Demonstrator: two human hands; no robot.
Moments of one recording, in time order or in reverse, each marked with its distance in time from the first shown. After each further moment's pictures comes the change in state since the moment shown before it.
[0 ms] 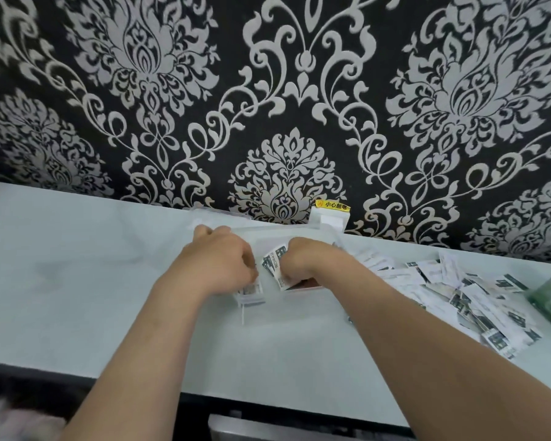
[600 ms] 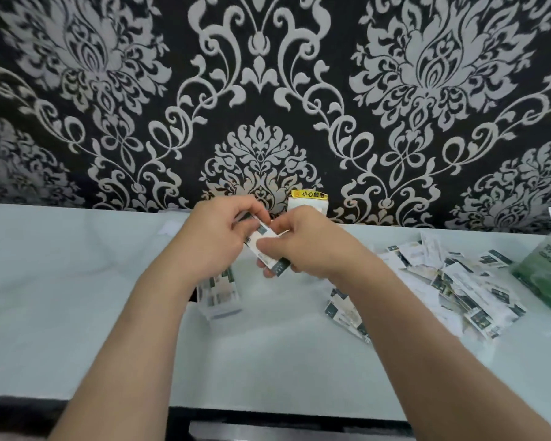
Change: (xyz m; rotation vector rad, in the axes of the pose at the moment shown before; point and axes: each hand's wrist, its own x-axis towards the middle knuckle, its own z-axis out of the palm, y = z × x) left_hand 0.014 0.040 -0.004 -0.530 0.285 0.319; right_hand -0.032 0.043 -0.019 0.378 0.199 -0.397
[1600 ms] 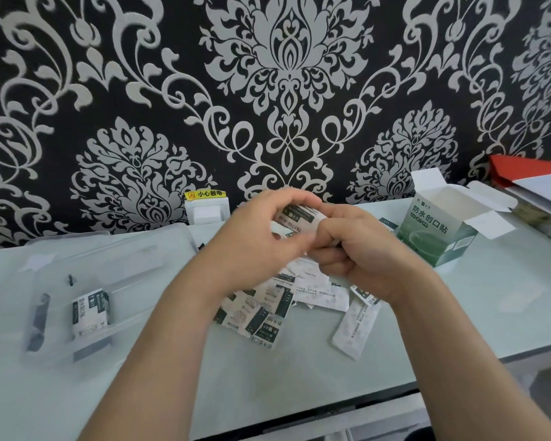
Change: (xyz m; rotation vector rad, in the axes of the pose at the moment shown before) left_hand 0.017 0.122 0.125 -0.264 -0.349 0.243; right_hand -0.089 0.111 -0.119 0.780 0.104 0.064
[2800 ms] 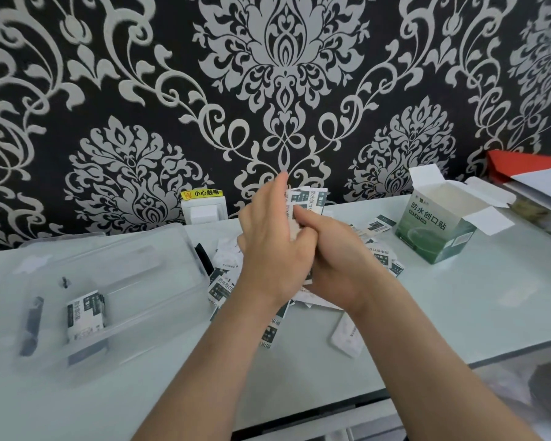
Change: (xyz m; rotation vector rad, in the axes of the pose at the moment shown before) left_hand 0.007 -0.009 0.051 0.003 0.352 -0.076; right_hand 0.008 0.011 0.030 0.416 0.222 0.120
